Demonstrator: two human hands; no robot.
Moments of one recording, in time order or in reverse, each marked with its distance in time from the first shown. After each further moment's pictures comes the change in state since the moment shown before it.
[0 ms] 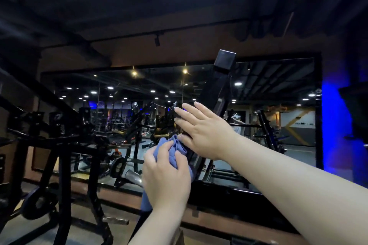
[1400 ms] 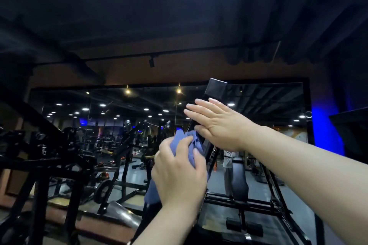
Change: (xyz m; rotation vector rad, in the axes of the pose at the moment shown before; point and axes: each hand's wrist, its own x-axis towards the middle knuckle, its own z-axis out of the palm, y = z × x) left_hand 0.049 0.067 0.053 0.018 0.064 0.383; right_hand 0.021 0.115 -0.037 0.042 -0.038 0.051
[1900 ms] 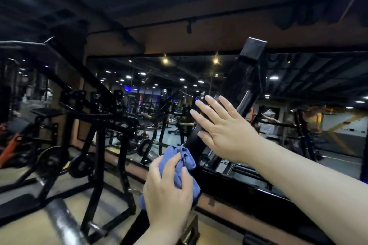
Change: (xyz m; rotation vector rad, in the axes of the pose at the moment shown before) left_hand -0.126 -0.078 -0.061 0.089 0.009 -0.193; right_hand -0.043 -0.092 0.061 -0.015 0.107 -0.108
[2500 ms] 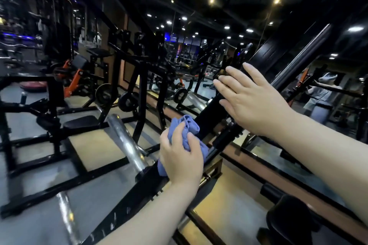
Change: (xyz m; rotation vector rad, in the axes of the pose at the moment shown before) left_hand -0.080 -0.067 -0.034 0.012 0.131 -0.480; right_hand -0.023 -0.093 0.029 -0.032 0.117 -0.221
